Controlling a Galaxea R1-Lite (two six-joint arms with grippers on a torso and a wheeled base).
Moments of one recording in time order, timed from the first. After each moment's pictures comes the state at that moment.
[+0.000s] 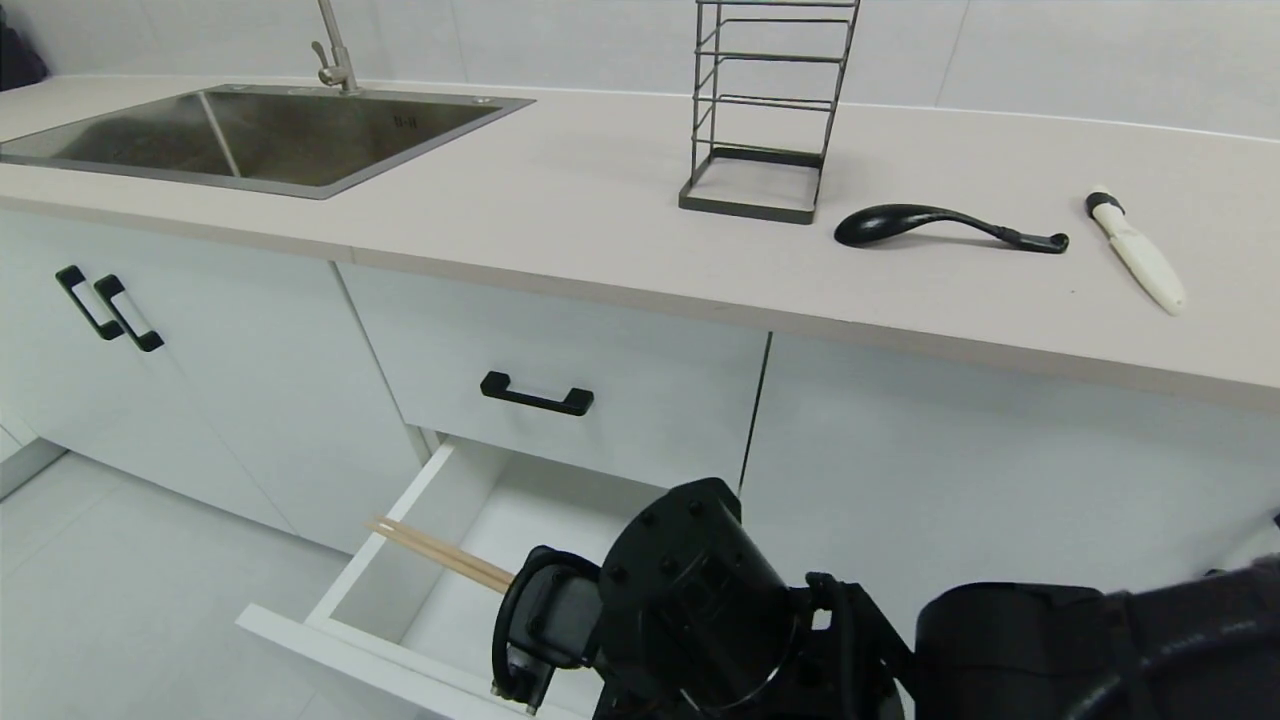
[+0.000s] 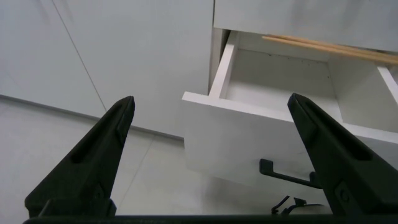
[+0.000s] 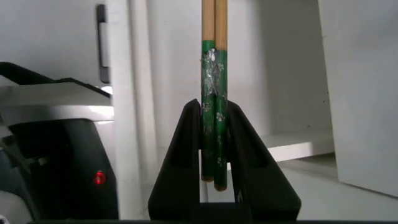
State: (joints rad) left arm 0.00 0.00 0.00 0.00 -0.04 0.00; right arm 1.15 1.97 -1.04 -0.20 -0.24 -0.31
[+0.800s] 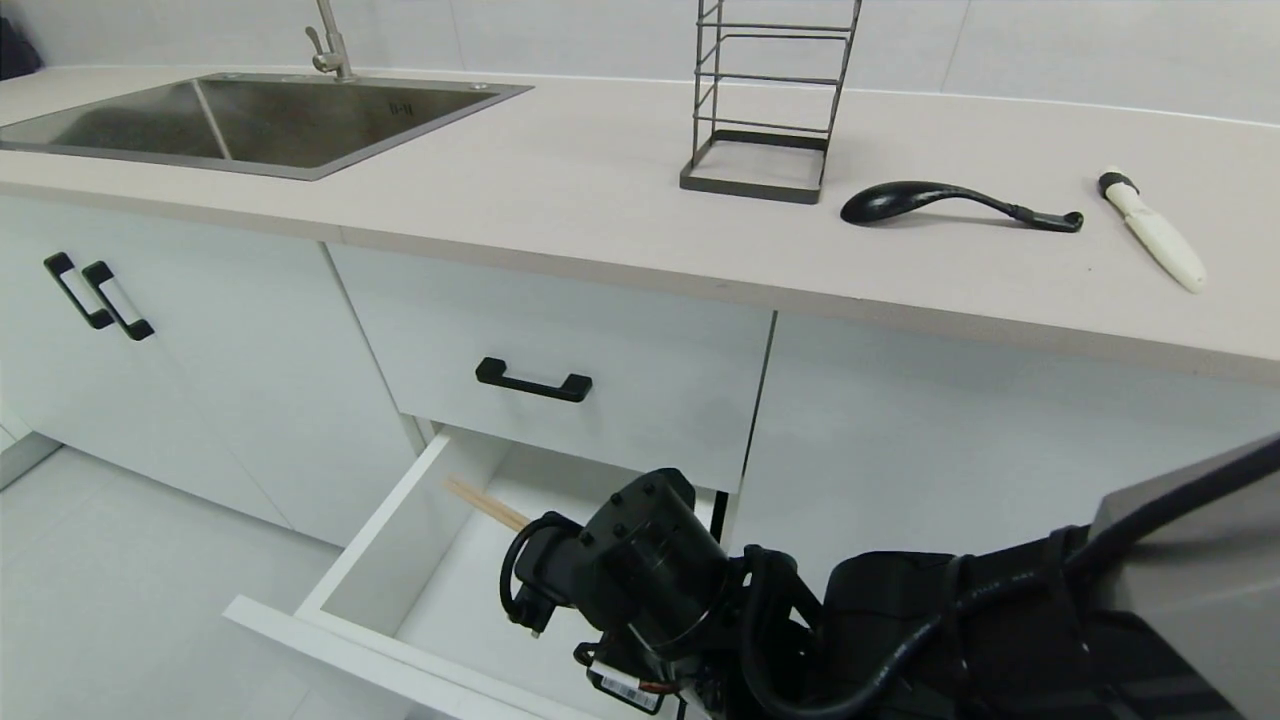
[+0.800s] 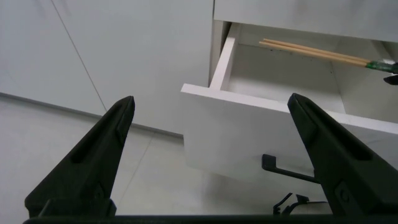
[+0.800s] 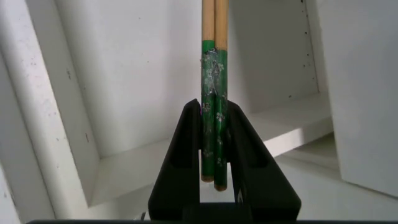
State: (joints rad) left arm 0.00 0.00 0.00 0.00 -0.04 0.00; right arm 1.10 2.10 -1.12 -0.19 -0.38 -0.31
